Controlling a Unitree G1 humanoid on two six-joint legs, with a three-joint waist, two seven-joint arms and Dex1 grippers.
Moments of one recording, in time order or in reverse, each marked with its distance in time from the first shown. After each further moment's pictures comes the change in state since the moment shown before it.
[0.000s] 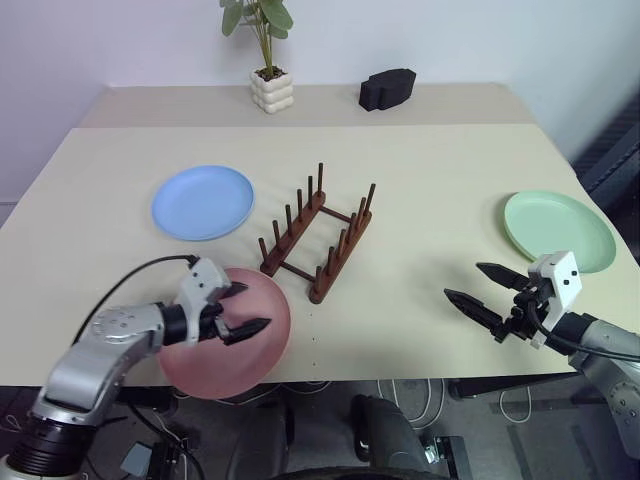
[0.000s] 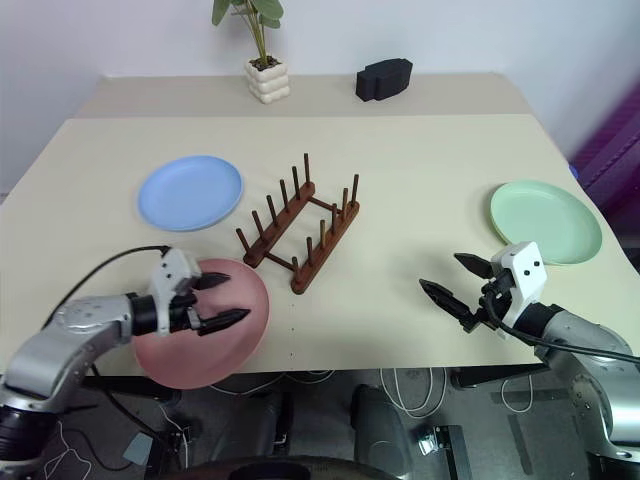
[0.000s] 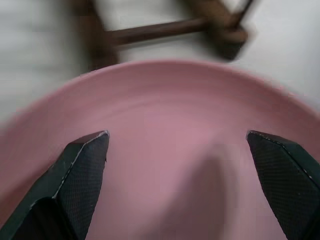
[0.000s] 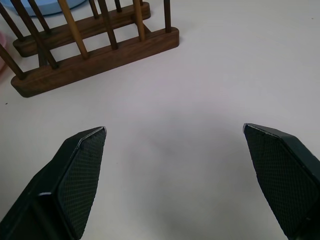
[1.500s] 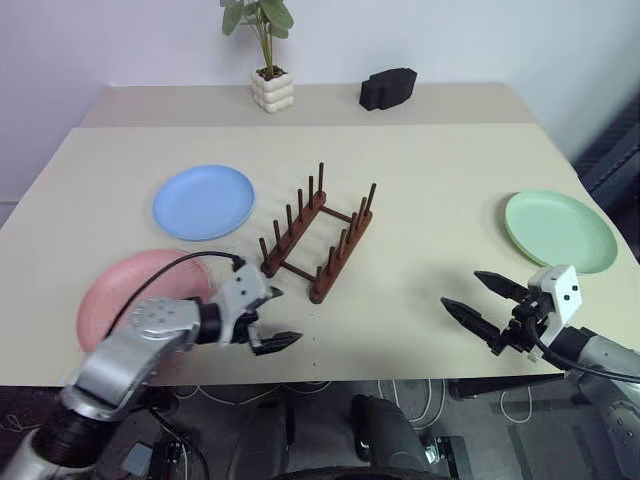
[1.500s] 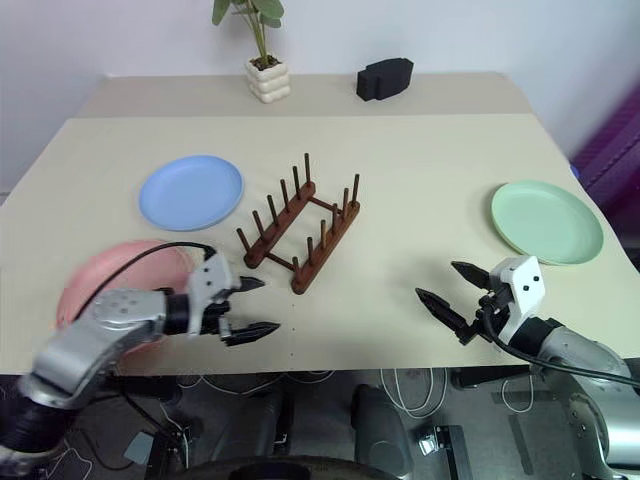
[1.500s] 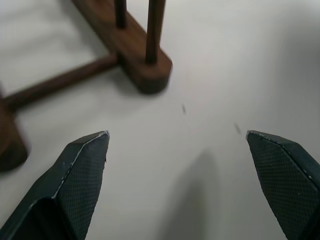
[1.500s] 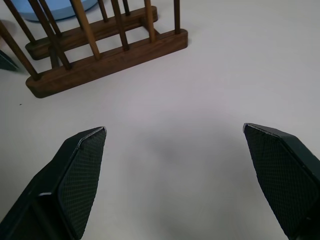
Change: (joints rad) left arm -0.130 -0.104 -0.265 -0.200 0.057 0.155 0.084; right arm 0.079 0.053 -0.022 -0.073 -0.004 -0.036 -0.010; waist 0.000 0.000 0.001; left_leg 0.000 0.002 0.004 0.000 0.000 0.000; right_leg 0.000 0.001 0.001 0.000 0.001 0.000
